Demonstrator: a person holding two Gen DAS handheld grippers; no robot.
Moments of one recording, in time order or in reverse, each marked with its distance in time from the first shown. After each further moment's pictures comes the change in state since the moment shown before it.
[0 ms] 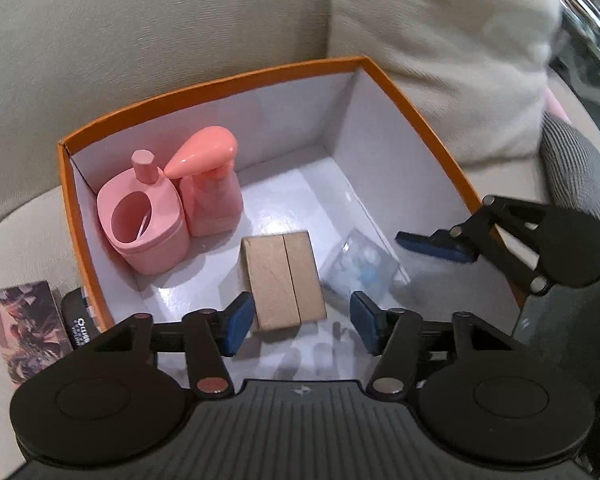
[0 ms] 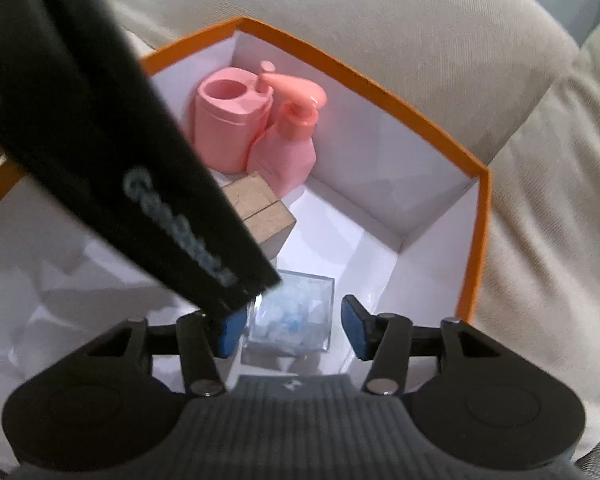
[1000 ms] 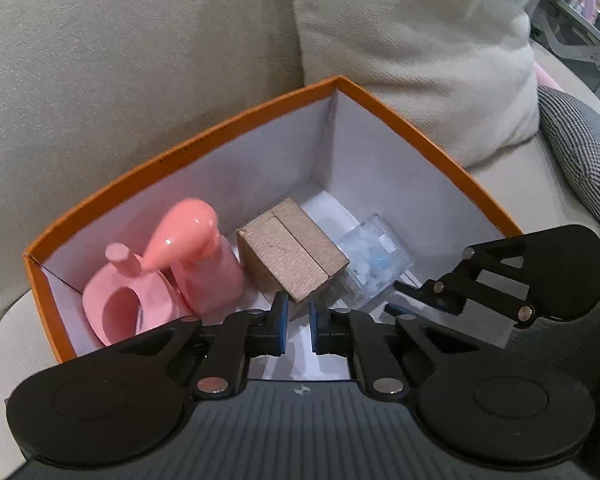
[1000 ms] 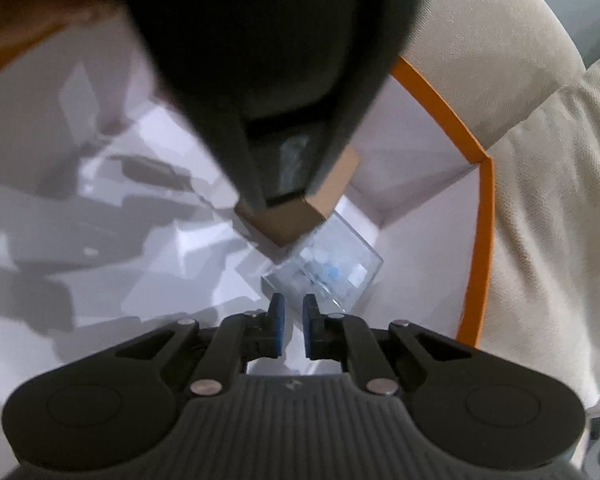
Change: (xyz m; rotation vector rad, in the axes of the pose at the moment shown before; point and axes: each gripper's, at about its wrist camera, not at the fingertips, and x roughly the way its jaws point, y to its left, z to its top) left arm 0.029 -0.006 0.024 0.160 -0.081 0.052; right arm 0.038 0.027 0.003 -0.083 0.142 -0.182
